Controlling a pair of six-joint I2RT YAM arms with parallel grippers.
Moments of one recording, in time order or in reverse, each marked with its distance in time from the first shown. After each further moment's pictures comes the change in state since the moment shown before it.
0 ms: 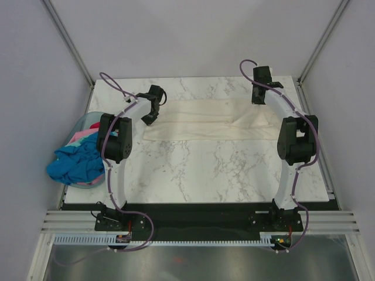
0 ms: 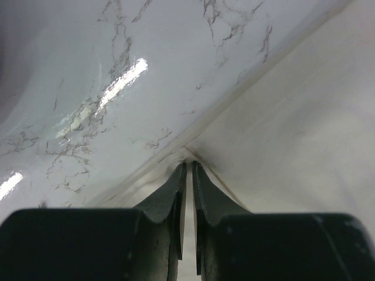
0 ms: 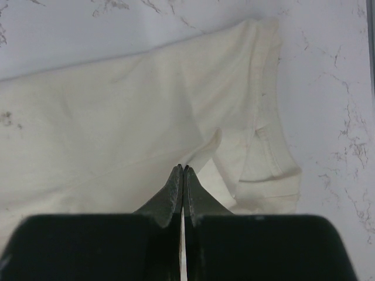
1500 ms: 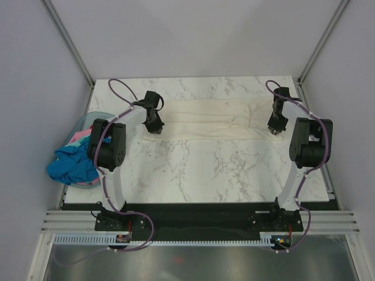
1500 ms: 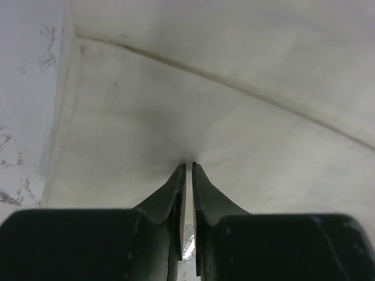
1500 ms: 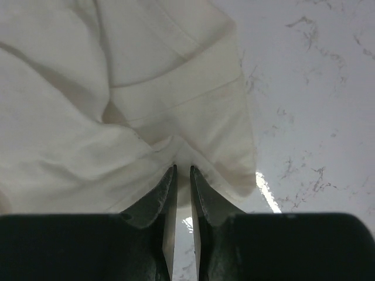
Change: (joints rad) left arm -0.001 -0.175 -0.251 0.200 0.478 0.425; right arm -0.193 -0.079 -0.298 -0.135 -0.104 0.229
